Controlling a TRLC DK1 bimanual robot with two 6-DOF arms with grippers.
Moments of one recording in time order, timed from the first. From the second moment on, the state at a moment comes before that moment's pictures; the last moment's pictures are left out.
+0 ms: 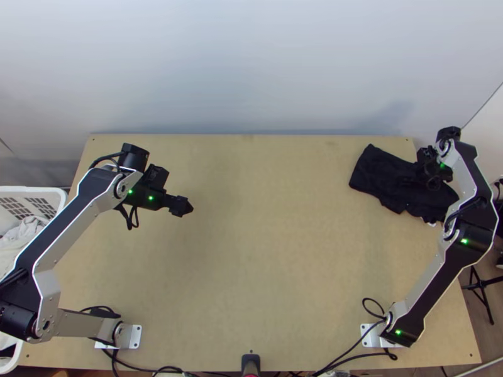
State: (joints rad) left arm -0.21 1.51 1.27 -0.88 0.38 0.06; right arm -0.35 2.16 1.81 -0.94 -0.02 -0.27
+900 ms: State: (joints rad) left arm -0.17 1.37 1.25 -0.91 0.37 0.02; right arm -0.14 1.58 1.68 -0.98 -0.06 -0.26
